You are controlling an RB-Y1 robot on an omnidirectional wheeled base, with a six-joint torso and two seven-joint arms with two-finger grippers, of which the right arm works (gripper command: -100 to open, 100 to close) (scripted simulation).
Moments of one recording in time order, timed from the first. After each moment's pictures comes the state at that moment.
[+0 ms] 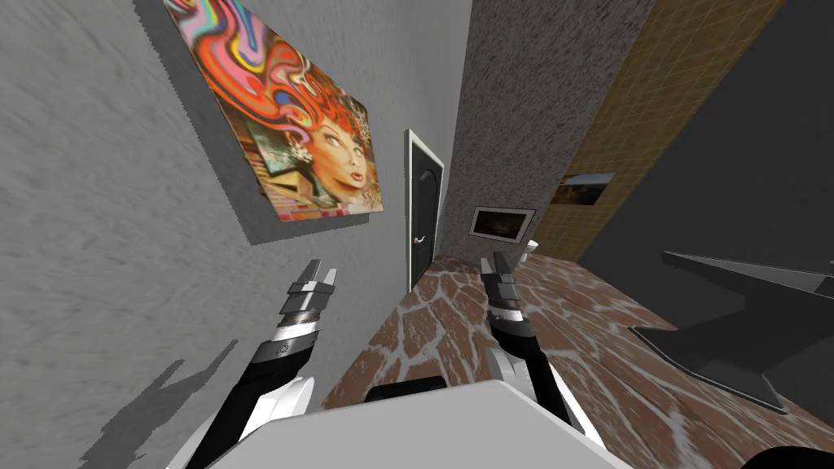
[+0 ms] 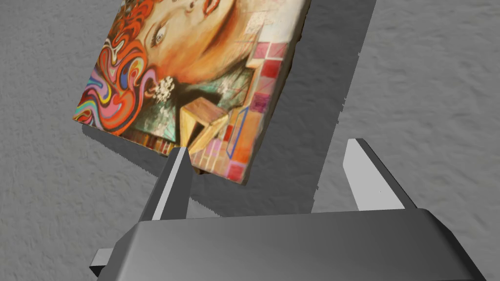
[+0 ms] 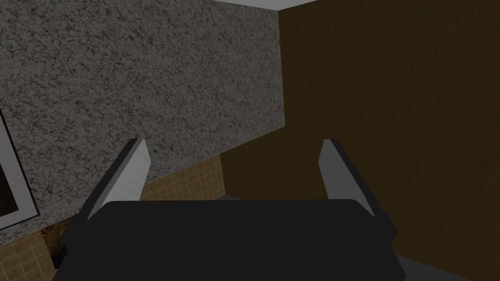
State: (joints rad) arm 0.53 -0.03 -0.05 -2.27 -0.01 -0.58 0.16
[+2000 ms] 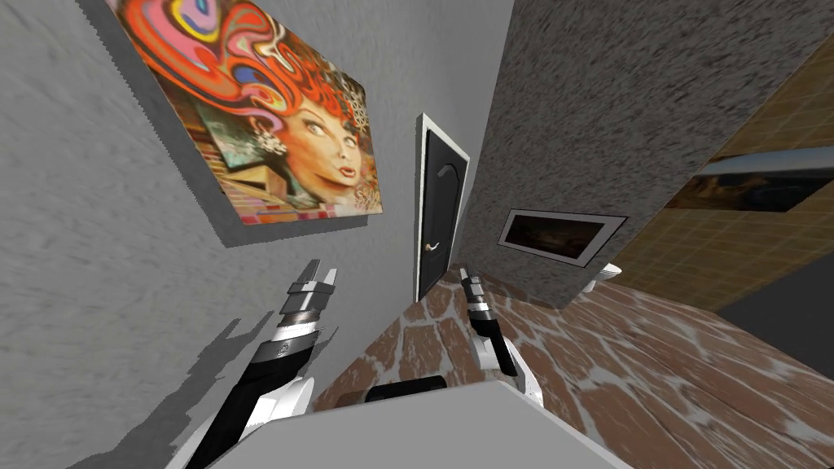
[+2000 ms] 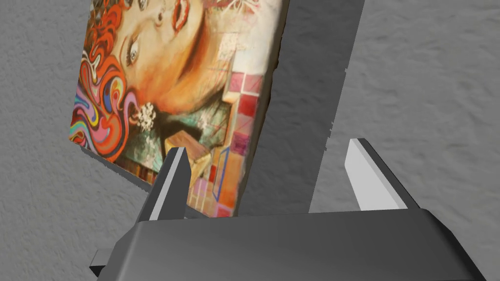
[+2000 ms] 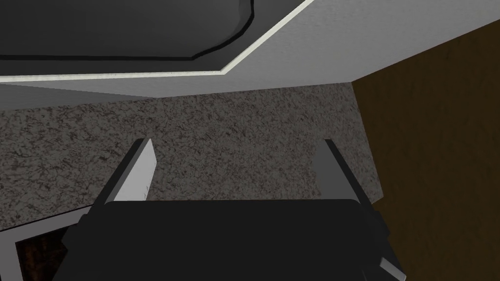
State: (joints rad) arm 0.30 -0.10 -0.04 -1.80 0.01 -0.63 0.08
